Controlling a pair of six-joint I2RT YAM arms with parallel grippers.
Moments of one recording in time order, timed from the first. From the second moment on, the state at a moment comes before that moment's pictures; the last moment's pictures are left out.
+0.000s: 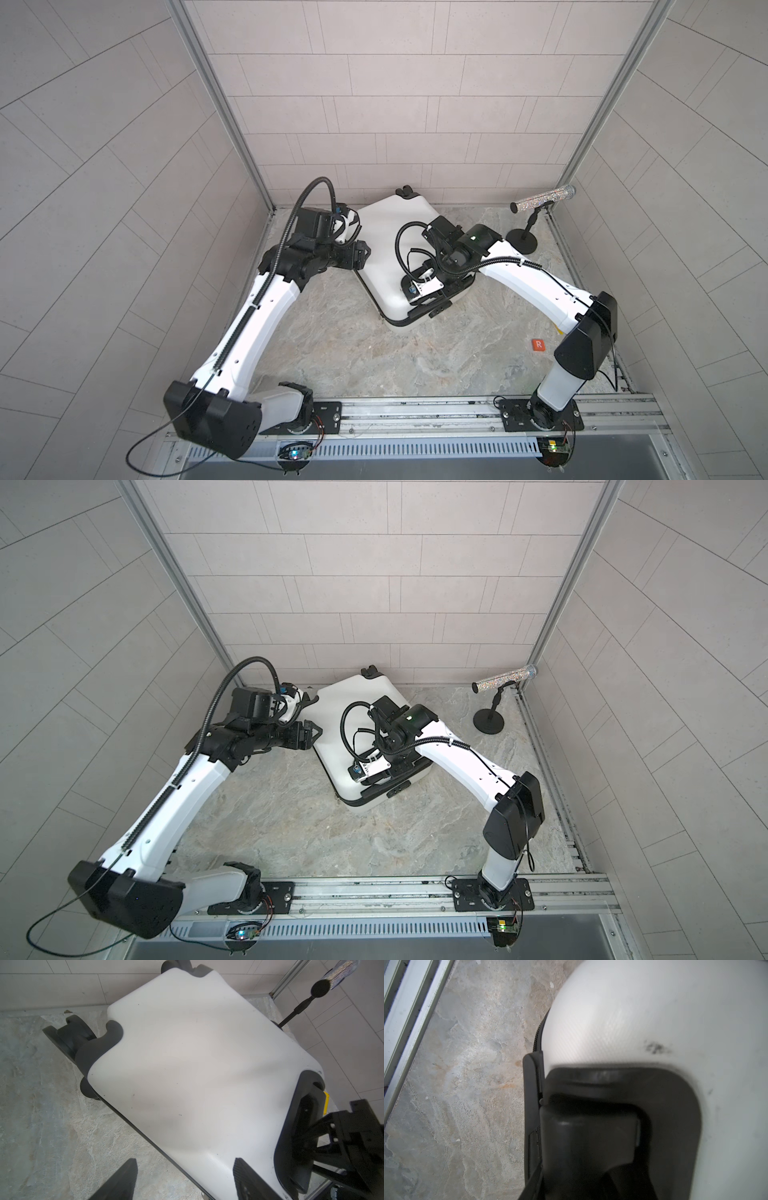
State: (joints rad) left arm -0.28 1.21 1.29 -0.78 0.26 -0.12; right arm 0.67 1.71 1.71 -1.23 -0.22 -1.35
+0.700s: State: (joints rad) left arm -0.30 0.95 0.62 -0.10 0.57 0.06; right arm 0.54 1.87 2.15 -1.58 -0.30 -1.33
